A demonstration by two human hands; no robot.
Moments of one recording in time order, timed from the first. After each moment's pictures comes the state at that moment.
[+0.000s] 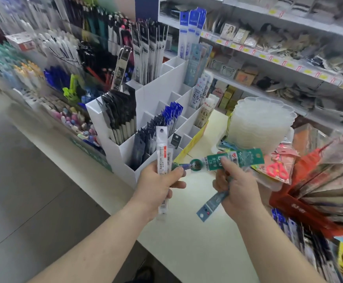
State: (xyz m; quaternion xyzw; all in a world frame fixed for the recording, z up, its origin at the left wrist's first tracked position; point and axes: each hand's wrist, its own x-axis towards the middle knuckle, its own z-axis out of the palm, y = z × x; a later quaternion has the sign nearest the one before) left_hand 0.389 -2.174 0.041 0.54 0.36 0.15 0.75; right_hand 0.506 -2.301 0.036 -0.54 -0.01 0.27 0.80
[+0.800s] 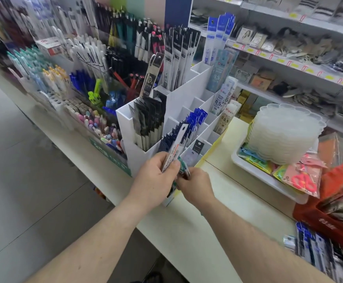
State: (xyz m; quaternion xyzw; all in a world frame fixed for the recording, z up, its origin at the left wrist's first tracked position) left_hand 0.361 -2.117 0.049 0.75 0.29 0.20 0.55; right_hand 0.474 -2.195 -0.019 -0.86 -0.24 0.24 0.38
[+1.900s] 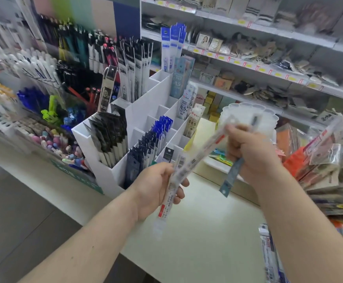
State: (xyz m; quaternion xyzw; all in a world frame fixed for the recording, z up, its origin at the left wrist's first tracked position) left_hand 0.412 -2.133 0.067 0.52 0.21 -0.08 0.82; right_hand 0.547 -2.279 0.120 -0.64 -0.09 0.22 0.73
